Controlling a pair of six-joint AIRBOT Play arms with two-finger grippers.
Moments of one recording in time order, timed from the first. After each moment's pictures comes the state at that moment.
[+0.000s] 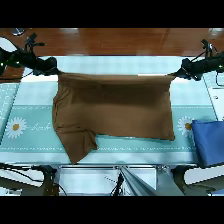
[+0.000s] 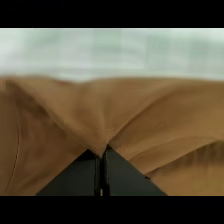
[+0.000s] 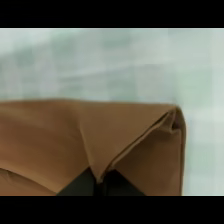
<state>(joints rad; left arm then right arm) 0.14 -1.67 1.60 1.07 -1.28 -1.43 -0.30 -1.69 1.60 -0.98 1.34 1.42</state>
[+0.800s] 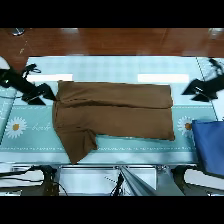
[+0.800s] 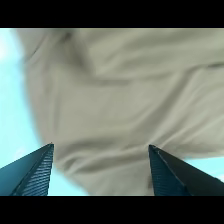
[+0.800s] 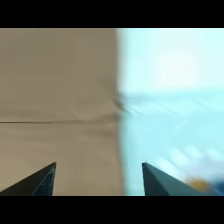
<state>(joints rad) 0.24 -1.47 1.26 1.22 -1.51 -1.45 -0.41 -1.38 1.25 -1.20 1.42 1.42</state>
